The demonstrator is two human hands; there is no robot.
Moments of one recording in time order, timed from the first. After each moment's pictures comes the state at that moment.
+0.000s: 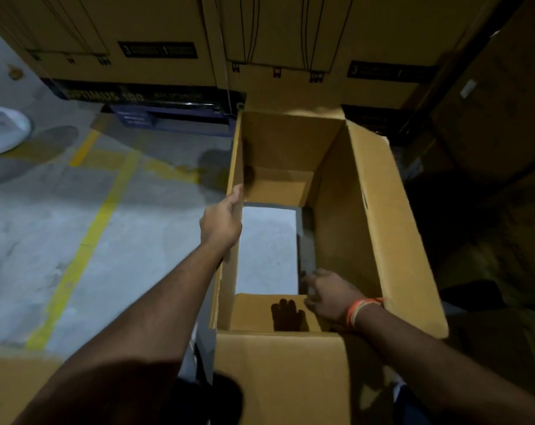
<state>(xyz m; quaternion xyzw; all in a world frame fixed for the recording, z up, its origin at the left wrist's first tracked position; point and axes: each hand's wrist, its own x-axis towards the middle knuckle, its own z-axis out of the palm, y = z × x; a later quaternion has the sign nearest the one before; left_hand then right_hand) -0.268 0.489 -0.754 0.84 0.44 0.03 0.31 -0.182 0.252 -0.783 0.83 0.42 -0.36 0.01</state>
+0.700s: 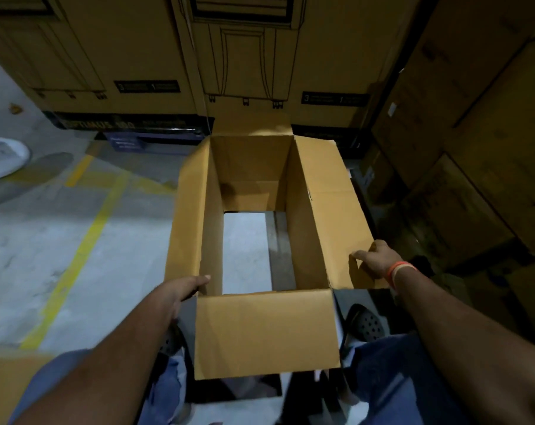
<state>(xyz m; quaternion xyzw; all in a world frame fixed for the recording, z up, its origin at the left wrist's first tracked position) -0.405 0.396 -0.735 0.52 0.63 -0.19 0.55 -0.110 0.098 -0.728 0.91 -0.01 -0.31 -0.25</state>
